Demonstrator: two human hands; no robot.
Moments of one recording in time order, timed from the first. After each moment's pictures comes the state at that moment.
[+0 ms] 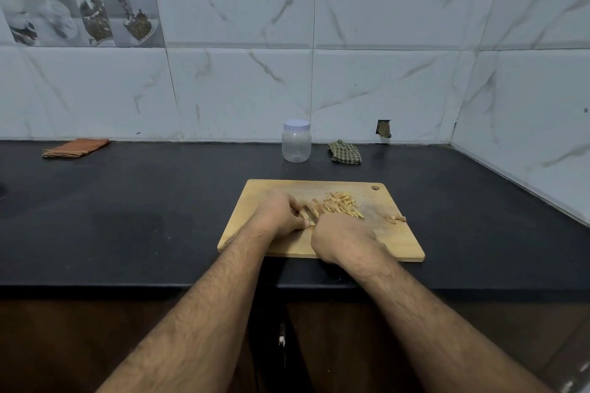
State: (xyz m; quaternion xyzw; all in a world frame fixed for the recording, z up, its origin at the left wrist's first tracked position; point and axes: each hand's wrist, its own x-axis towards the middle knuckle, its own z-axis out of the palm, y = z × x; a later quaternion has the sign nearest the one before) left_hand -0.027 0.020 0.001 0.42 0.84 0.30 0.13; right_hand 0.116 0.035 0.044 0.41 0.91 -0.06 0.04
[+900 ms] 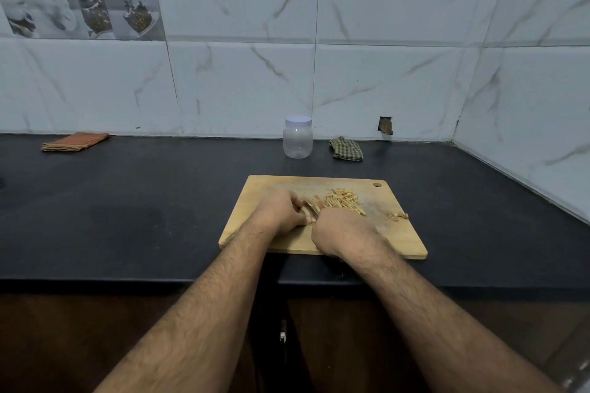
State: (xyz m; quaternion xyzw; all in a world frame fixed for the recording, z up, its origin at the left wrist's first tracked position) left_hand -0.026 0.018 0.002 0.42 0.84 0.30 0.14; right_hand 0.110 0.035 0.048 0.43 0.90 -0.09 0.04
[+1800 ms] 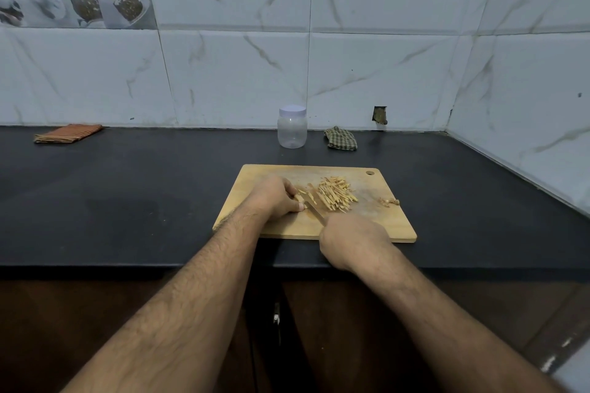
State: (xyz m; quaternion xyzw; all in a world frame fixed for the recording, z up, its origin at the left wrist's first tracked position) left_hand -0.027 0.021 0.005 0.41 0.85 0.29 0.15; right_hand 0.147 0.025 0.036 0.42 0.90 -0.09 0.05
